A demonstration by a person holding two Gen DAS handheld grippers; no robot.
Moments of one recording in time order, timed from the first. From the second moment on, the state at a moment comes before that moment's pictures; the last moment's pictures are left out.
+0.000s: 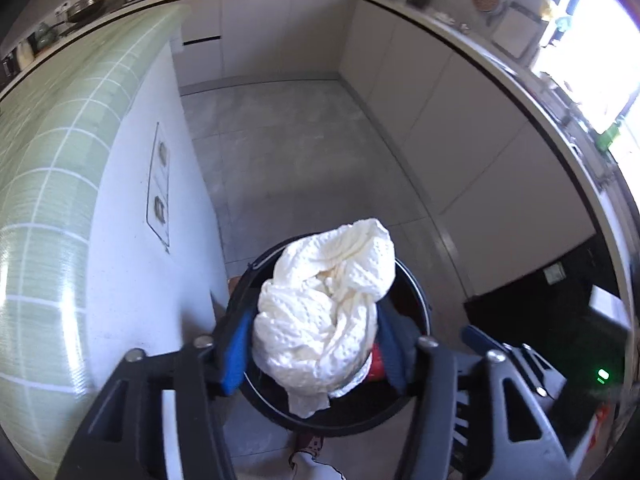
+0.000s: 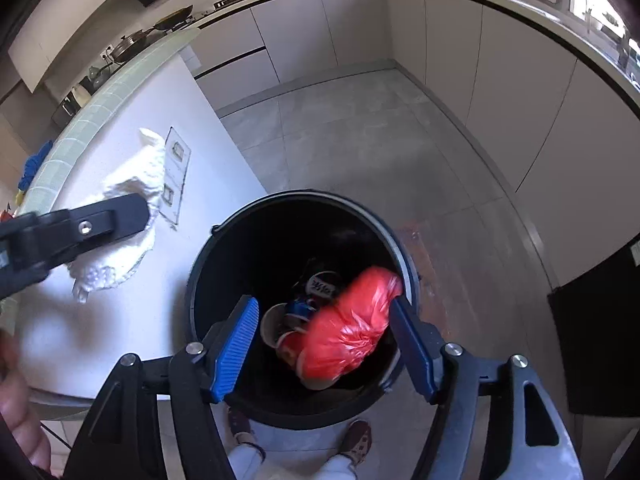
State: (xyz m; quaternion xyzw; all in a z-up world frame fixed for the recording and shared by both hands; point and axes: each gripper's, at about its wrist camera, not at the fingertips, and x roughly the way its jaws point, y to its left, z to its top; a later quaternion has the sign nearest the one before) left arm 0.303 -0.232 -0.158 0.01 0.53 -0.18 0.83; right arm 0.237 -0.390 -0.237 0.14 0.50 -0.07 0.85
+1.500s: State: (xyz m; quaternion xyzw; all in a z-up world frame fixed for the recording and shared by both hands) left arm 0.348 0.250 -0.049 -0.08 0.42 0.06 0.90; right arm 0.405 0.059 -0.068 0.12 0.41 0.09 0.90
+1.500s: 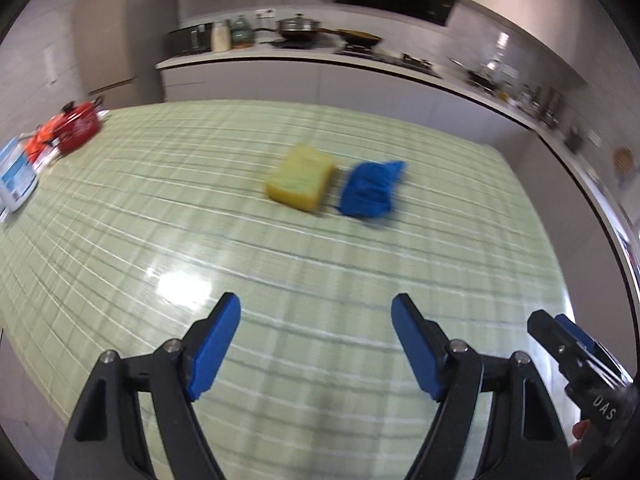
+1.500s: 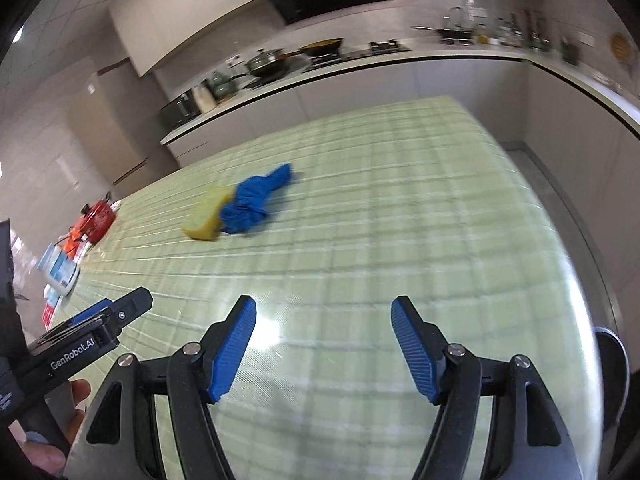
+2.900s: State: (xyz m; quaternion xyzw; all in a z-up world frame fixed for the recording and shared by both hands) left arm 0.508 0.322 -0.109 -0.04 0.45 -0.02 0.89; right arm 0.602 0.195 -0.125 0.10 0.46 0.05 0.88
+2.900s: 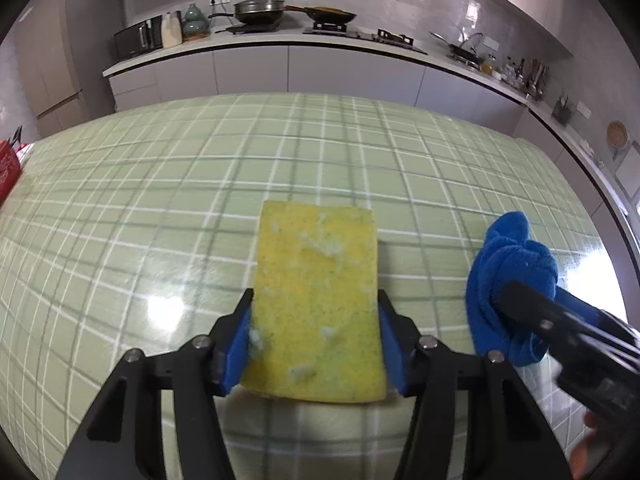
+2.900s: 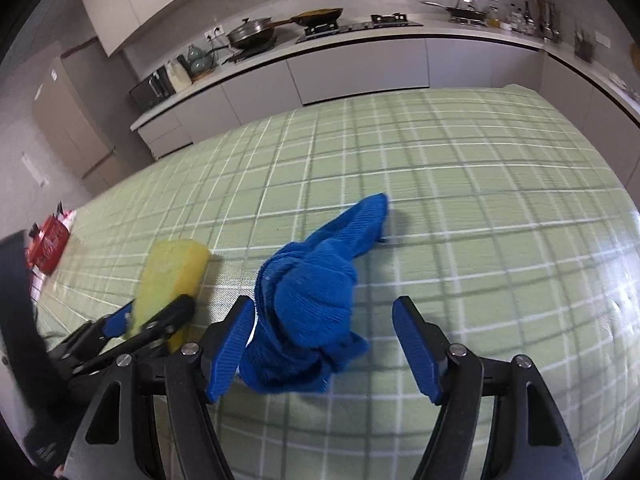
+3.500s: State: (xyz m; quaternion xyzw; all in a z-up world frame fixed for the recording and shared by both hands) left arm 0.469 0.308 -0.079 -0.05 0.42 -0.02 0.91; right arm 0.571 0.190 -0.110 0.07 0.43 0.07 0.90
